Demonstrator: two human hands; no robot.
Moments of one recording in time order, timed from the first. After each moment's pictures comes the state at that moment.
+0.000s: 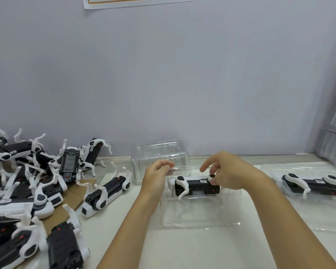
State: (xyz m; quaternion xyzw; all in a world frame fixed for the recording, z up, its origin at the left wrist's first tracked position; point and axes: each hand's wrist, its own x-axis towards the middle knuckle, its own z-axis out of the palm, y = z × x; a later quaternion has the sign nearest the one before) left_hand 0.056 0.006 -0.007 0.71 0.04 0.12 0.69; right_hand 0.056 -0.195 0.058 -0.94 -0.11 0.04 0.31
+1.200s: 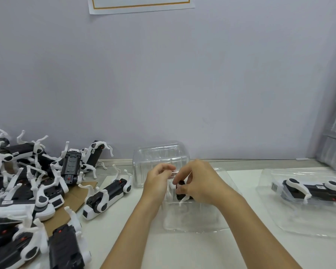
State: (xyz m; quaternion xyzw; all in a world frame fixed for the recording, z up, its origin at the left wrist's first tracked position) left_hand 0.057 0.004 -0.007 0.72 0.05 0.11 0.69; right_hand 0.049 -0.140 0.036 -0.90 -0.21 -0.02 0.37
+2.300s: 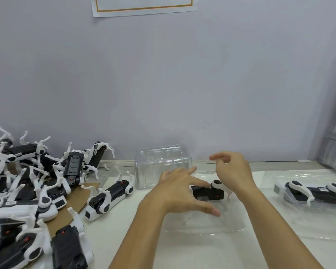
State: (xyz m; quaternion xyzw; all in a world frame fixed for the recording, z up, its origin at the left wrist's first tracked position) left_hand 0.025 -0.014 0.034 0.96 -0.17 -0.03 0.21; right_hand 0.071 -0.182 0.036 -0.83 0.01 -0.18 0.52
